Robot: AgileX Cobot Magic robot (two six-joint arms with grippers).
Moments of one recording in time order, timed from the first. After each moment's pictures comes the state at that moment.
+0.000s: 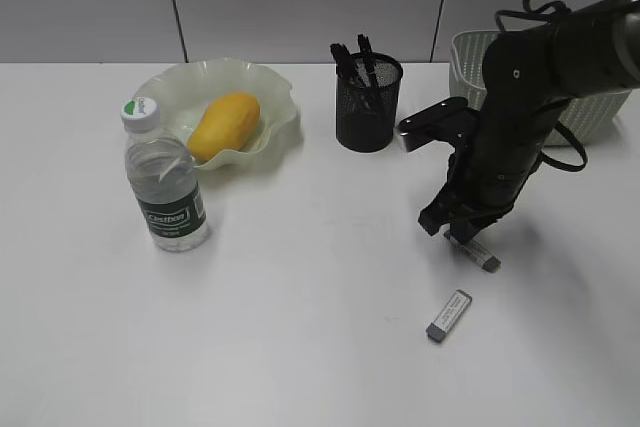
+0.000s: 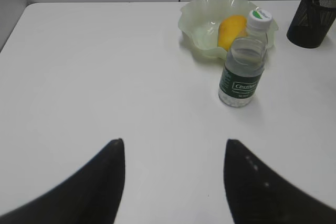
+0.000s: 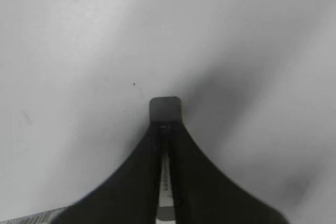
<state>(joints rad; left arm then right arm) -0.20 -0.01 -0.54 0.06 1.06 -0.14 0.41 2.04 -1.19 -0.01 0.65 -0.16</state>
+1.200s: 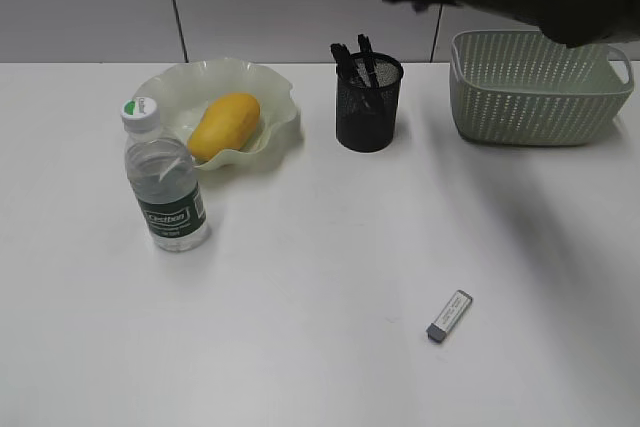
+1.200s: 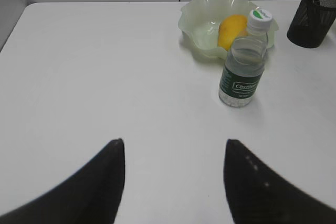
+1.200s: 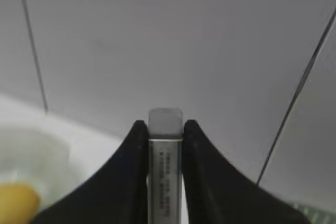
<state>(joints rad) -0.20 -0.01 -0.54 0.06 1.06 -0.14 0.43 1.83 -1.17 0.18 -0.43 -0.22</state>
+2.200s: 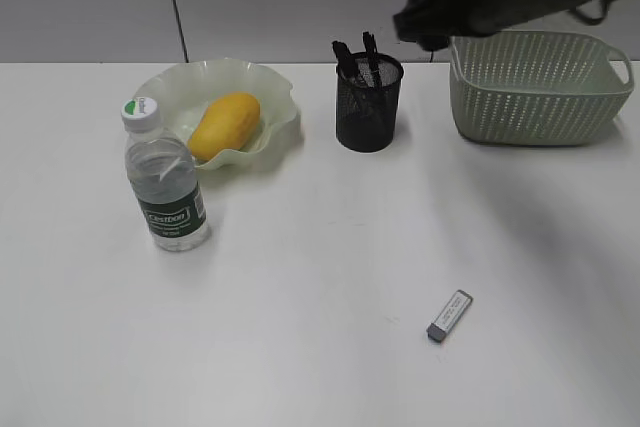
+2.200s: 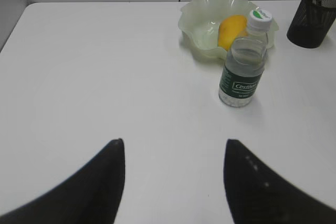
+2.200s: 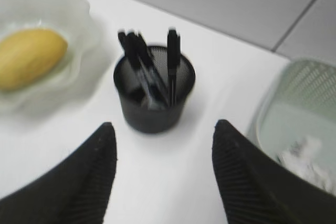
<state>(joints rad) -0.20 -0.01 -0.54 0.06 1.06 -0.14 0.43 1.70 -1.22 -0.05 0.22 -0.01</state>
